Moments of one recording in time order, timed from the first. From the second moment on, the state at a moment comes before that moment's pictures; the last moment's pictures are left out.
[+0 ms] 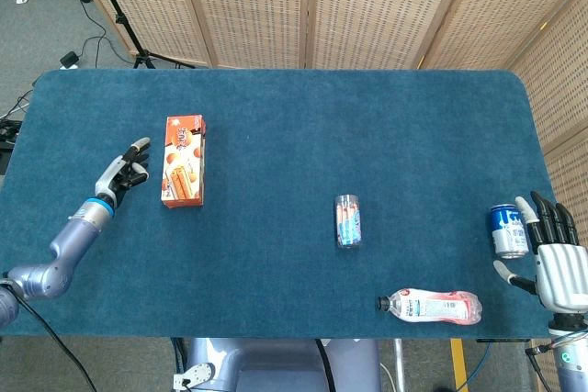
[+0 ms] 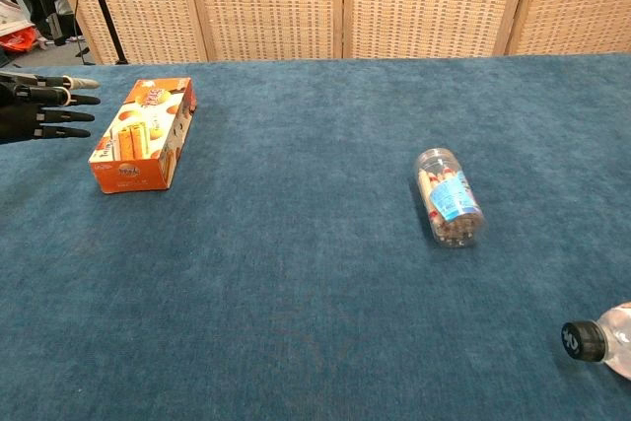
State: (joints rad) left arm -0.66 -1.38 -0.37 -1.18 1.05 0.42 -1.10; right arm 0.09 -1.18 0.12 -1.52 -1.53 1.57 0.06
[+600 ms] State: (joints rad) left arm -0.75 -1.49 -0.36 -1.30 0.87 0.52 -0.78; right arm 0.09 -1.16 0.13 -1.52 -1.50 1.55 0.09
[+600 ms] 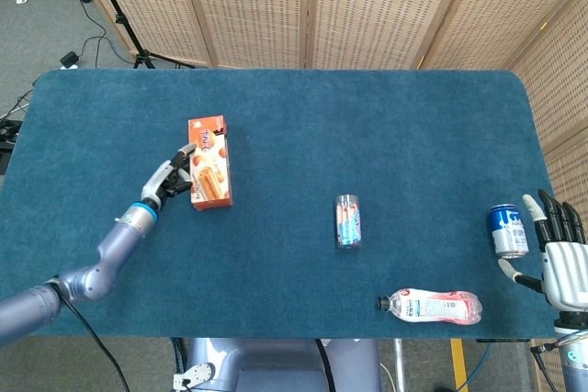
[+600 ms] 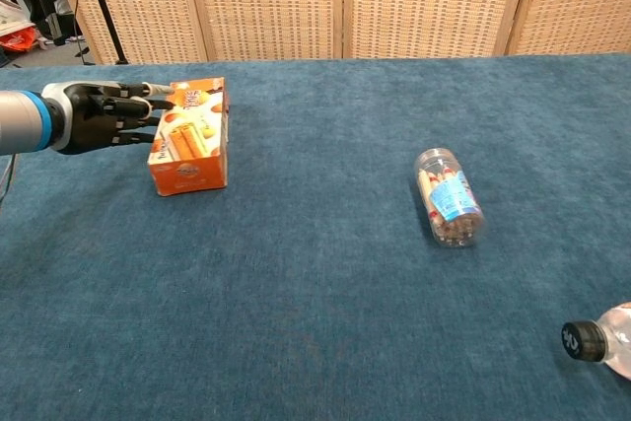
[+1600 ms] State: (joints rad) left arm -1.00 -1.73 -0.45 -1.22 0.60 0.57 -0.44; right arm 0.09 -1.16 0.14 -1.50 -1.46 1.53 0.12
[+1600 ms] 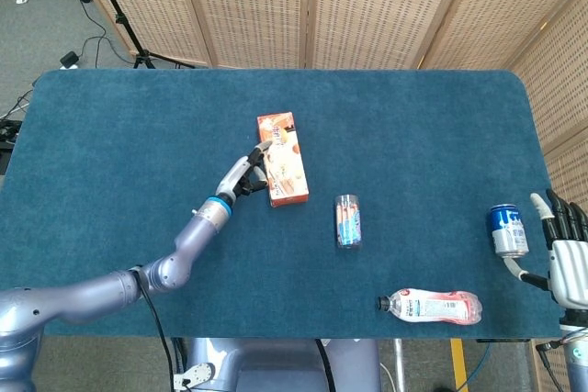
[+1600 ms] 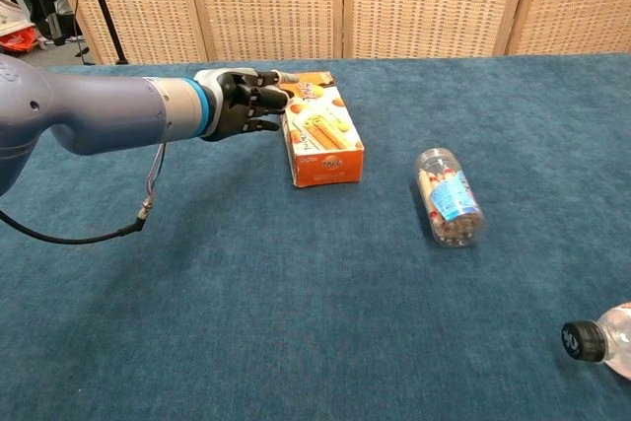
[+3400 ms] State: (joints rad) left arm -0.35 -1.04 -0.20 -1.74 1.20 1.19 -0.22; right arm 0.27 -1.01 0.16 -1.65 -1.57 1.34 0.05
